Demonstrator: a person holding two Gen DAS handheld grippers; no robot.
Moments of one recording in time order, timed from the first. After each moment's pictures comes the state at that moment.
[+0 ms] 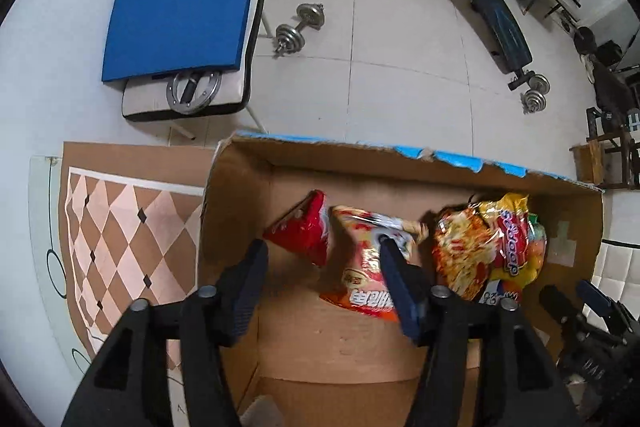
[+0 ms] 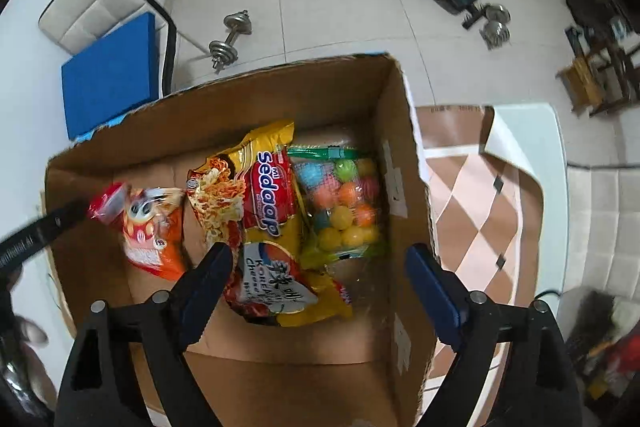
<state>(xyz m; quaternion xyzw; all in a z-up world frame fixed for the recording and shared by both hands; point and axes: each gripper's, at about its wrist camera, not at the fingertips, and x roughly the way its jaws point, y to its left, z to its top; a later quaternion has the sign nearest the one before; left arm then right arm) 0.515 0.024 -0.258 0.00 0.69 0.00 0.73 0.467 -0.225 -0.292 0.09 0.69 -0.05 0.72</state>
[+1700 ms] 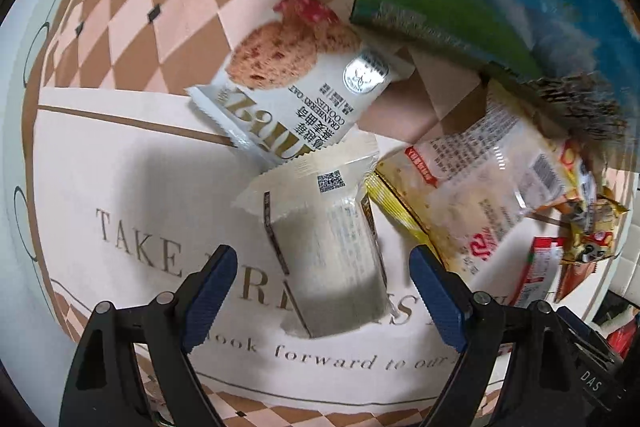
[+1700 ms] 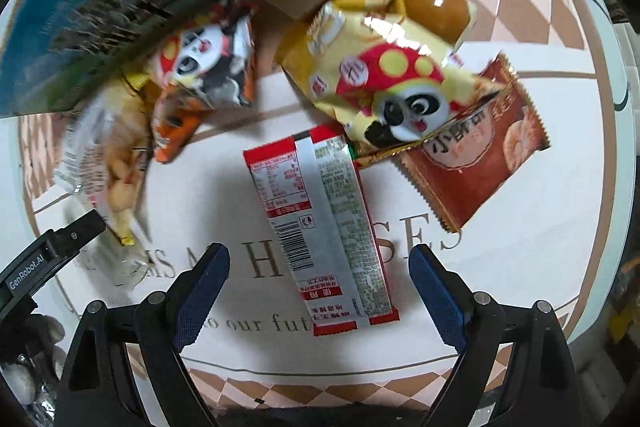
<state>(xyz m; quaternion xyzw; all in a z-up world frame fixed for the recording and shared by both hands) 0.235 0.103 -0.359 -0.04 0.75 0.04 0.66 0.165 -0.156 -0.390 0.16 0.76 -0.07 0.63</state>
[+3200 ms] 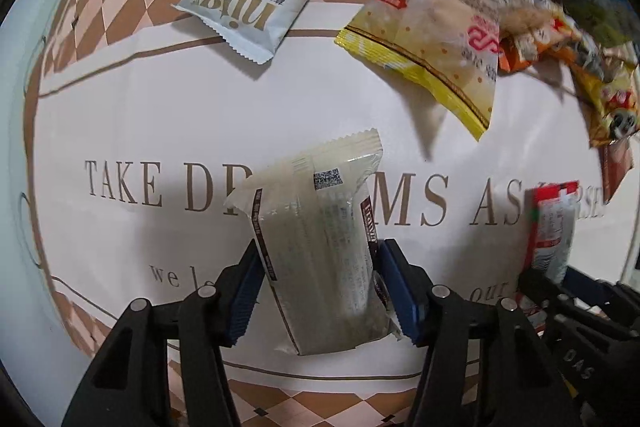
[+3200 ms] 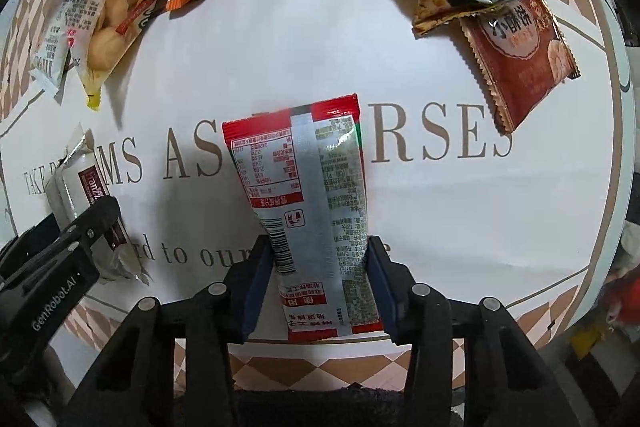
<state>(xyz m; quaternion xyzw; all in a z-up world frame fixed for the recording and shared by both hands) 0.138 0.072 -0.368 0.02 0.74 -0.01 0.67 0.081 -0.067 -0.411 0.07 0.78 -0.05 0.61</state>
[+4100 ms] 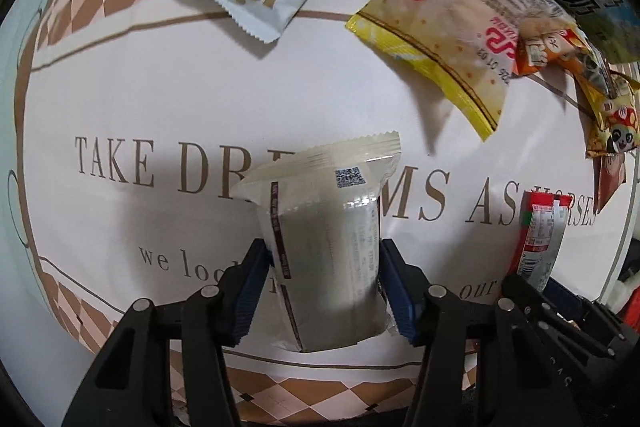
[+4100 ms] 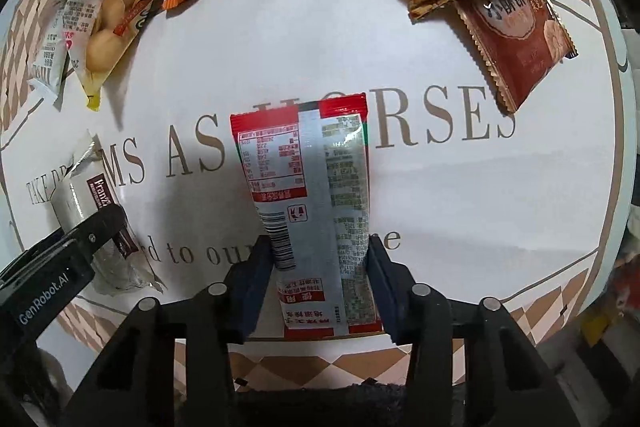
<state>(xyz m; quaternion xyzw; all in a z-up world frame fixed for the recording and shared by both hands) 0.139 0.054 -0.368 -0.02 0.76 0.00 0.65 0.096 -0.064 -0.411 0.10 0.78 -0.06 0.61</state>
